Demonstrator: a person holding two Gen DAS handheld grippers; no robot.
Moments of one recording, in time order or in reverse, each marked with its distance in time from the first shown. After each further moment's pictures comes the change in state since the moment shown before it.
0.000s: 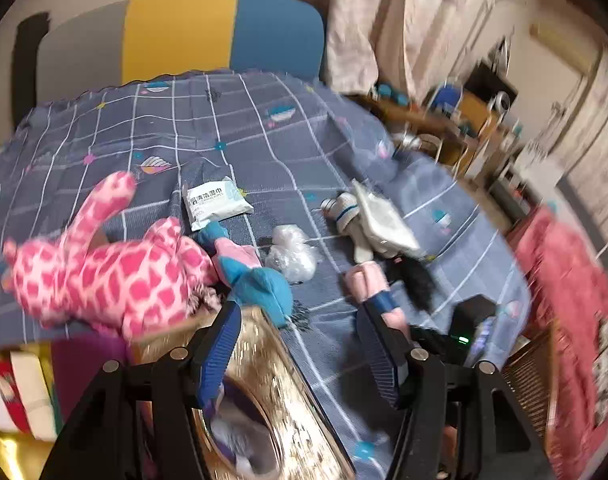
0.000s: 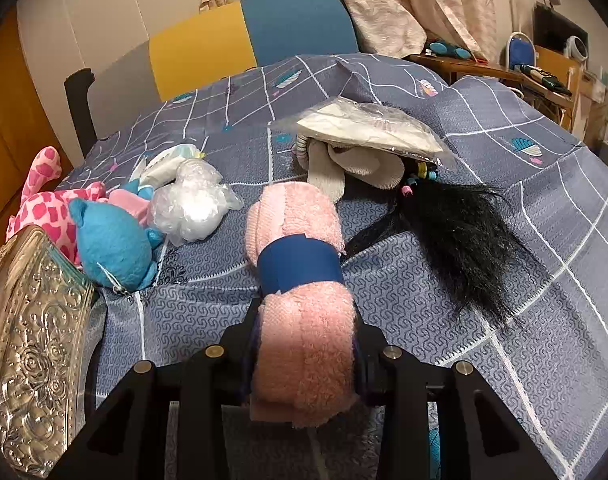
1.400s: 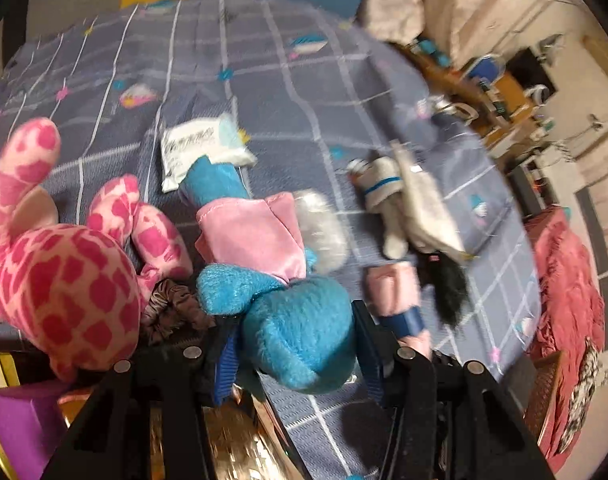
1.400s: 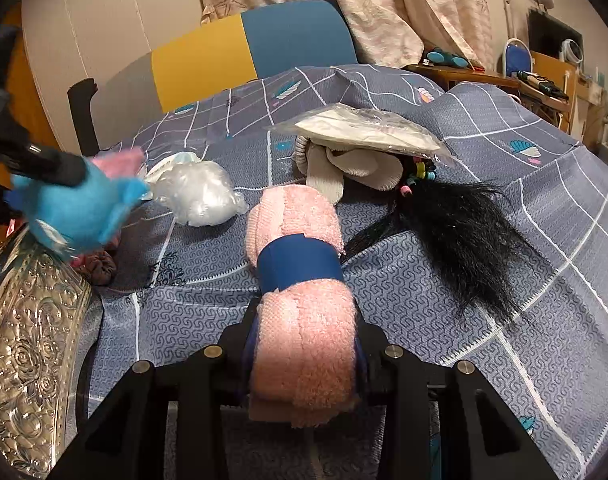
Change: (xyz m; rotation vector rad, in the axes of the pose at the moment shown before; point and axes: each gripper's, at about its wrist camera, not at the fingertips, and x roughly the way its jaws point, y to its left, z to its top) left arm 0.073 0.015 0.019 -0.123 0.199 -0.030; right arm 0.001 -0.001 -0.010 0.005 -0.056 0.006
